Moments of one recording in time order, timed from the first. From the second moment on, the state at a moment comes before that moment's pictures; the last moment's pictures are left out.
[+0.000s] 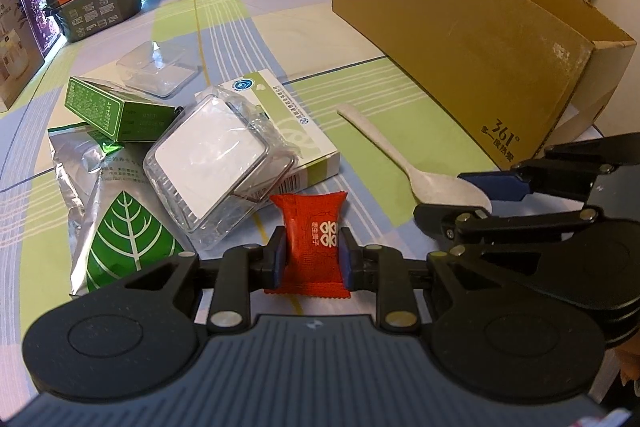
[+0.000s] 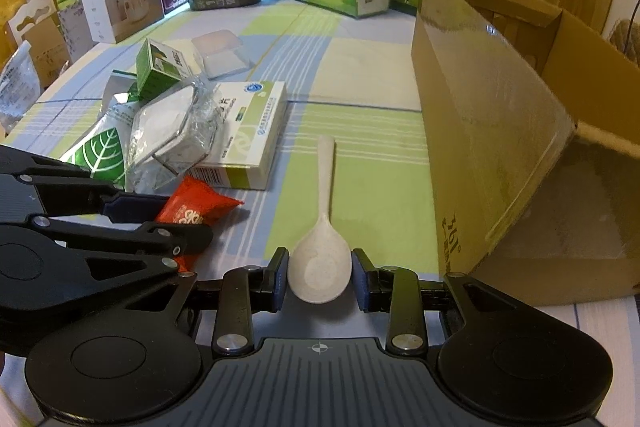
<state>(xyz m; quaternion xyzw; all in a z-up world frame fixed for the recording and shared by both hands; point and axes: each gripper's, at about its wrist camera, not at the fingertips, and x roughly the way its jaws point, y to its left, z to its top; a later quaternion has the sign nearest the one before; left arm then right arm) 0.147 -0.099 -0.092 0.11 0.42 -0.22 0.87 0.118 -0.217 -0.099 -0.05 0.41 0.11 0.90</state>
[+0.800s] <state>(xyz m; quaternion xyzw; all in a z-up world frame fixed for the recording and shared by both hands) 0.124 -0.085 -0.024 0.08 0.37 -0.21 0.90 0.087 -0.211 -0.027 -0.06 0.27 0.12 0.95</state>
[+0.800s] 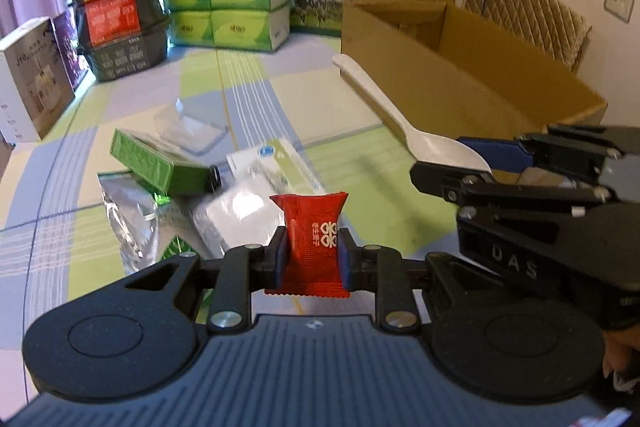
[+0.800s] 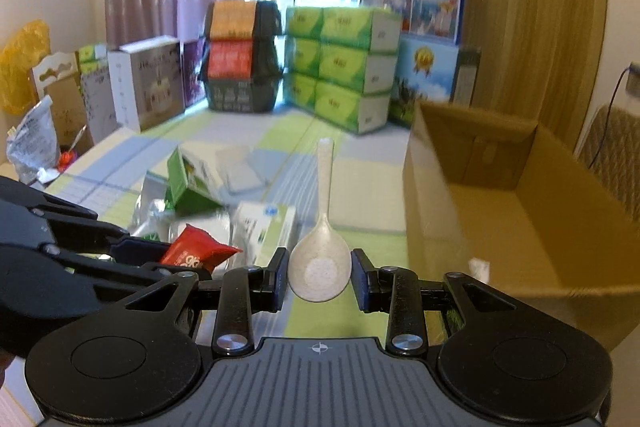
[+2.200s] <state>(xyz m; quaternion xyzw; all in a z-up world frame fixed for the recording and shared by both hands) 0.130 -0.228 0.046 0.03 0.30 -0.31 0.90 0.099 -0.372 0.029 -0.03 0.29 -0.02 0.96</state>
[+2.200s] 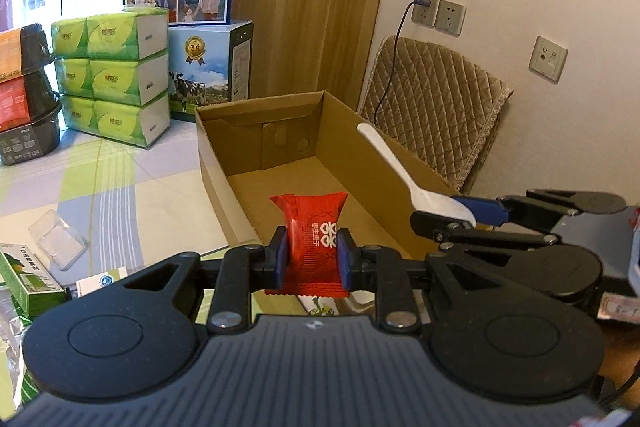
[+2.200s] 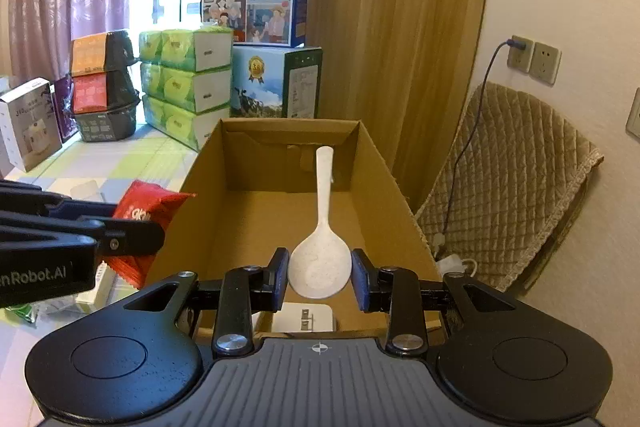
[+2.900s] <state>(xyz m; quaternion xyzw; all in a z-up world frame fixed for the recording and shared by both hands) 0.163 -0.235 0.034 0.00 0.32 -0.31 0.89 0.109 -0.385 0.022 -0.03 0.30 -0.03 0.95</state>
